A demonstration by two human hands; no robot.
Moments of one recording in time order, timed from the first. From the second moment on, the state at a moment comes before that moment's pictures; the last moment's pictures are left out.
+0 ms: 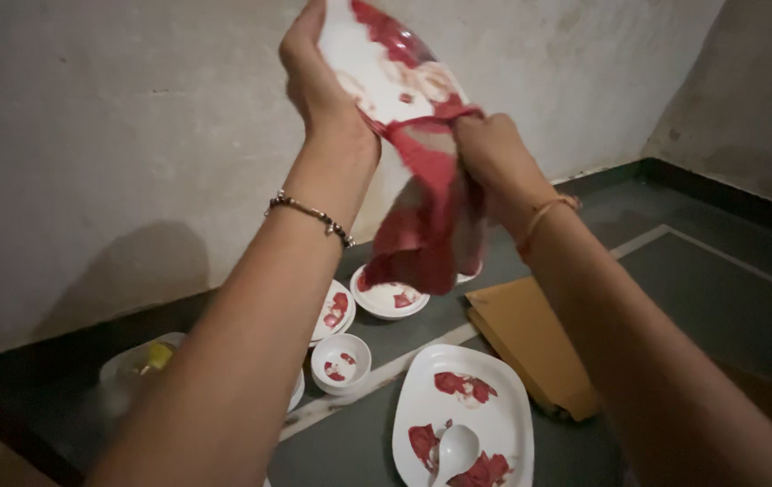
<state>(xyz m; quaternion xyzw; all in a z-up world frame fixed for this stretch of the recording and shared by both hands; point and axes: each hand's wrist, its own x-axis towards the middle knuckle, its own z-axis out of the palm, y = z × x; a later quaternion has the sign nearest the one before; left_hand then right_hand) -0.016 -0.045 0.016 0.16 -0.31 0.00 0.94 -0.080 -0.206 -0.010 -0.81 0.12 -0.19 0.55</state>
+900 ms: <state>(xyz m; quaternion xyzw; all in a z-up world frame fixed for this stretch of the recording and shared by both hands) -0.033 -0.148 -0.033 0.65 -0.22 -0.17 0.71 -0.157 -0.381 -0.092 -0.68 0.13 -0.20 0.69</state>
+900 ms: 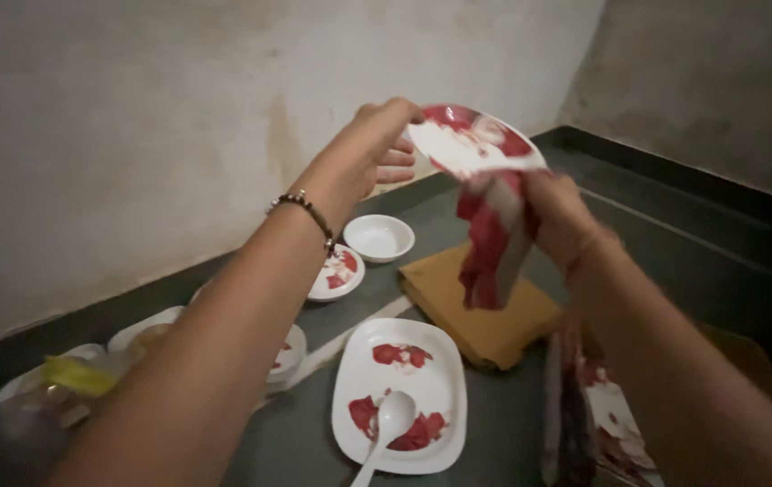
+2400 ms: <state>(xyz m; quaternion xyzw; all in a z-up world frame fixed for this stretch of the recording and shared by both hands) -0.142 -0.315 -0.115 0.74 -0.51 -0.39 0.19 -0.404 -0.646 -0.528 -0.44 0.60 -0.15 0.65</state>
